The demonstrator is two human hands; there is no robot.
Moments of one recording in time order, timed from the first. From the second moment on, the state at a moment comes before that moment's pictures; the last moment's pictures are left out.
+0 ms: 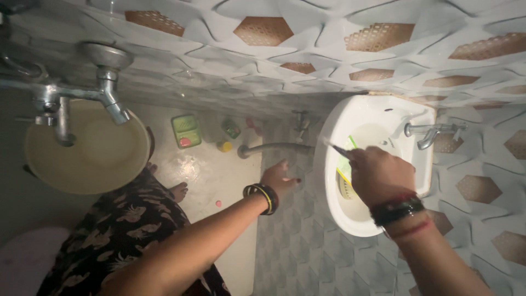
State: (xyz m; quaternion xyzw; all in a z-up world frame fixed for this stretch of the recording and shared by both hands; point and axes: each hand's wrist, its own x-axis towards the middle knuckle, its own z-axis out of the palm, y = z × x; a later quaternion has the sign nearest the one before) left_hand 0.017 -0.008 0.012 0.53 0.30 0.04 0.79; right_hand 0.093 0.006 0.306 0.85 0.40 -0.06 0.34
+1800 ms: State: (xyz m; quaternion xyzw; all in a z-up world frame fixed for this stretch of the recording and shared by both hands) left_hand 0.040 -0.036 0.010 0.20 0.08 0.01 0.98; right_hand 0.073 -0.024 0.321 0.83 0.39 -0.11 0.39
